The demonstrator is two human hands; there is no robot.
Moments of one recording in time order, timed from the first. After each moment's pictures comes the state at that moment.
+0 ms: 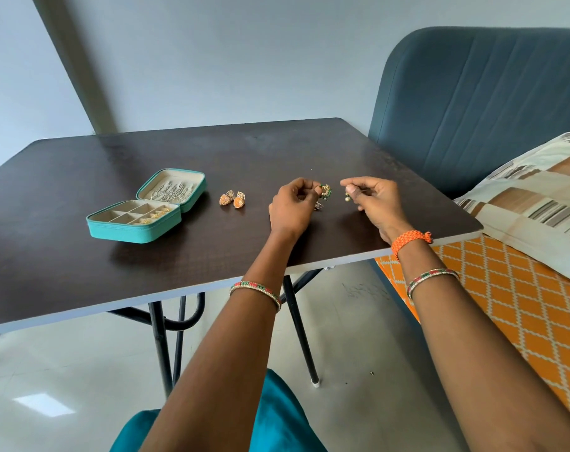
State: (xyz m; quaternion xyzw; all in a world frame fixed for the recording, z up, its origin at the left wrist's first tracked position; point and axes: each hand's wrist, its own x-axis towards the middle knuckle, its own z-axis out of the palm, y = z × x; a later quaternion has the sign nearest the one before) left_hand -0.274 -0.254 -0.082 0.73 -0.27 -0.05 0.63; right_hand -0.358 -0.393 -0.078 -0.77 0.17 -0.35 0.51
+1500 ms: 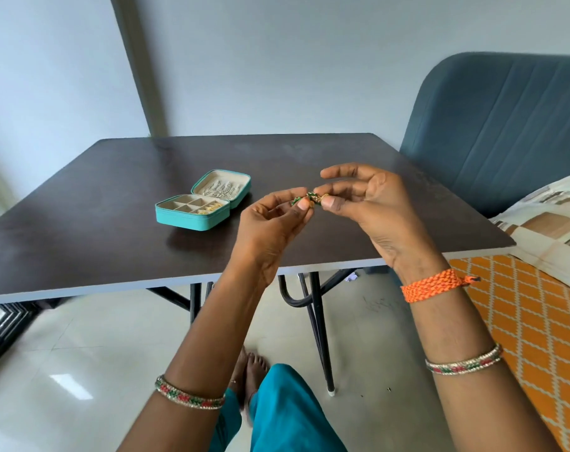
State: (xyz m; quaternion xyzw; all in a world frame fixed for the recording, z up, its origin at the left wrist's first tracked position) left_hand -0.348 -0.104 -0.014 0.47 -0.17 -0.21 0.84; right_hand -0.413 -0.232 0.016 -0.73 0.04 -0.26 0.63
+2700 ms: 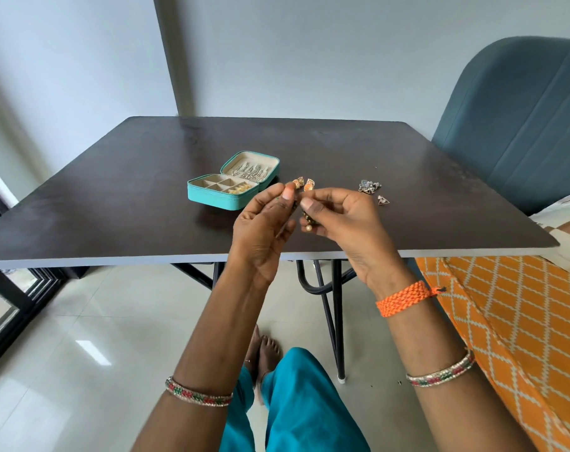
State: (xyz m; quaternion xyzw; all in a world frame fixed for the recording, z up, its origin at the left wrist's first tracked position) left_hand -0.340 -0.066 -0.032 0.42 -0.05 -0.18 0.89; right_hand -0.389 -0.172 -0.024 -0.70 0.07 -0.19 0.68
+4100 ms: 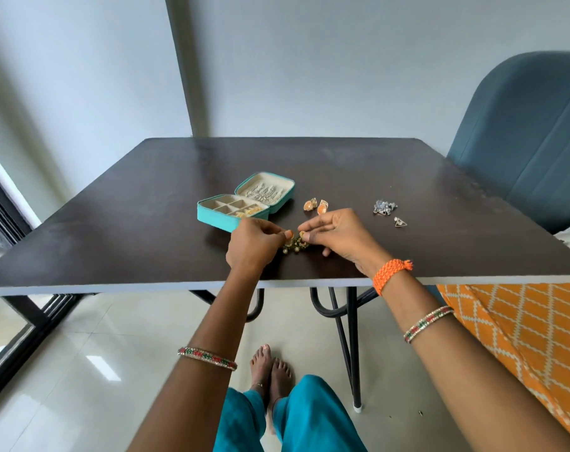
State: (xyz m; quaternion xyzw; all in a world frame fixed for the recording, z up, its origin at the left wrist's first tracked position) left_hand -0.261 -0.062 -0.063 0.87 -0.06 -0.02 0.48; right_hand -0.309 -0.212 -0.057 -0.82 0.08 -0.09 0.55
